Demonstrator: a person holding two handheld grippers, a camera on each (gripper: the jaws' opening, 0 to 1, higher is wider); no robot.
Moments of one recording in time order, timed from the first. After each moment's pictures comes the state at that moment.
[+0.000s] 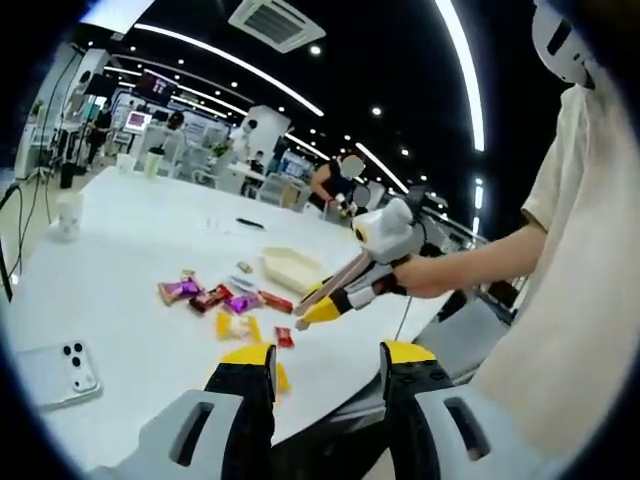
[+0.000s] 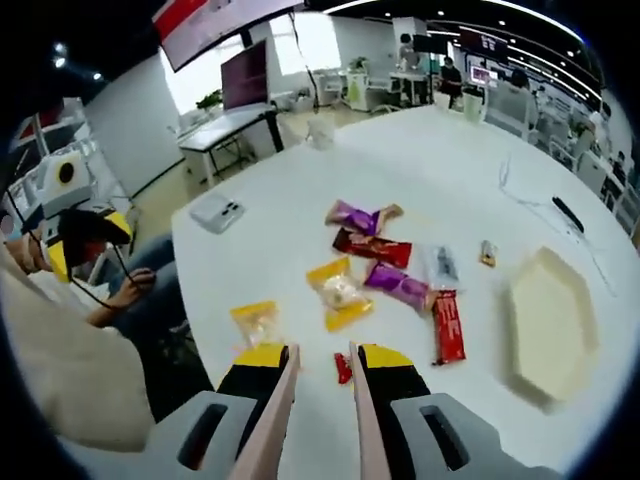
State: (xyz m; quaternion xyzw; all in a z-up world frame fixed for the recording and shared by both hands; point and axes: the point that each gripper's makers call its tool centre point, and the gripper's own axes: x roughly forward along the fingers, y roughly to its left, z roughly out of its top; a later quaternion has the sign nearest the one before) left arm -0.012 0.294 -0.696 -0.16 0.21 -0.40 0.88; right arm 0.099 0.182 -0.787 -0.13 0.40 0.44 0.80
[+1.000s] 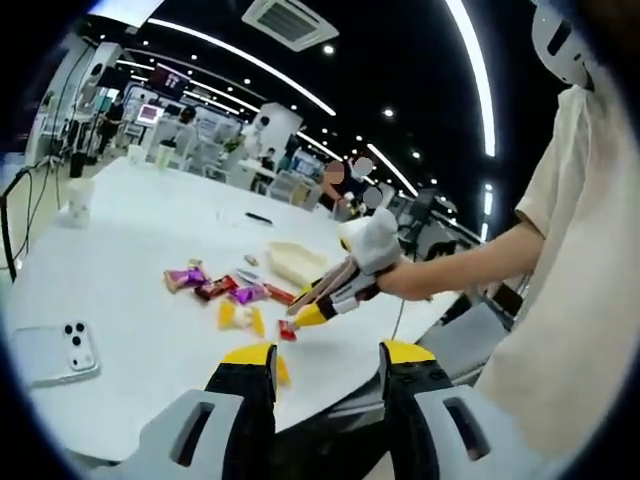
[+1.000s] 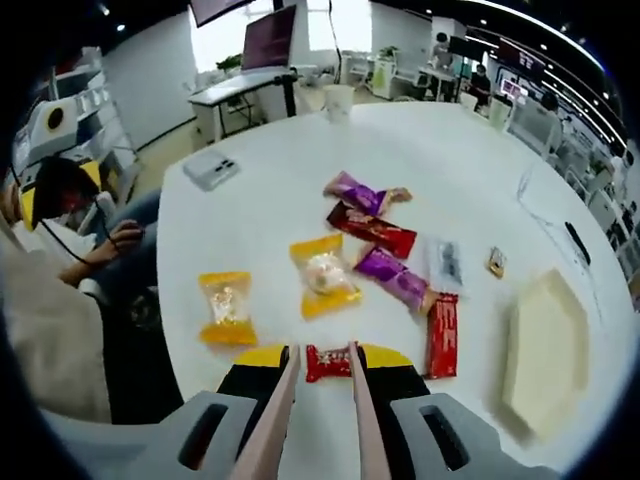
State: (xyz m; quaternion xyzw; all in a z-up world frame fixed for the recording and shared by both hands) left arm -0.018 0.297 -0.705 -0.18 0.22 -0.37 0.88; right arm 0.112 0.178 -0.824 -0.21 0.40 0.45 0.77
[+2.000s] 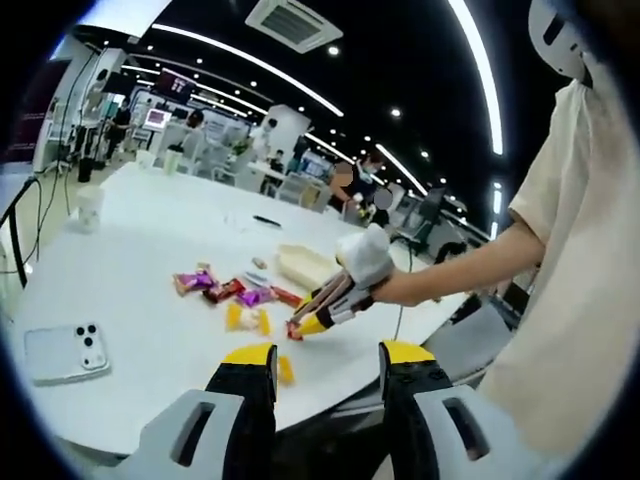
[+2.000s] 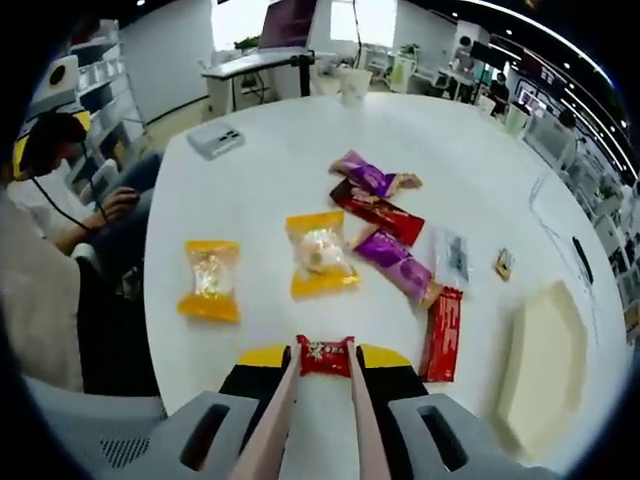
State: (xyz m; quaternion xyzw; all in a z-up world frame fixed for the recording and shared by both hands) left arm -0.022 0.300 -0.696 -0.17 0.22 -0.35 0.89; right arm 0.116 0.170 -0.844 -0.27 0.39 0.47 0.75
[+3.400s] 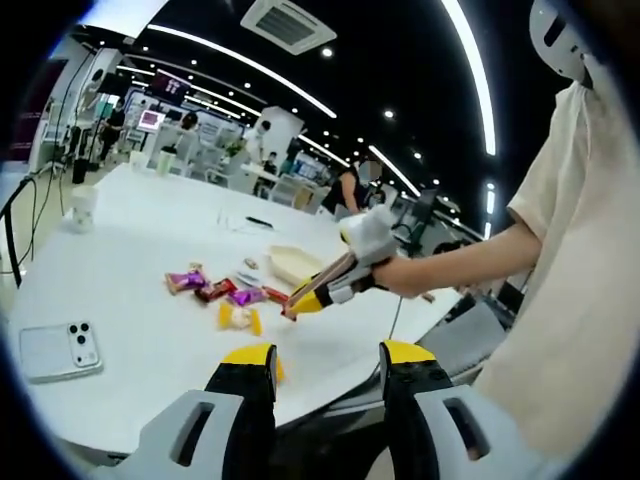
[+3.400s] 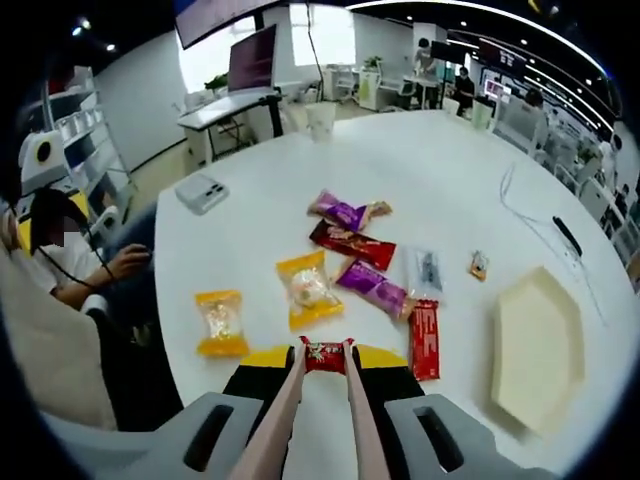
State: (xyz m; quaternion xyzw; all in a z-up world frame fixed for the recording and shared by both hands) left arm -0.029 0.295 -0.695 -0.17 0.21 -0.37 0.89; right arm 0.124 0.170 -0.800 -0.18 0.38 0.44 0.79
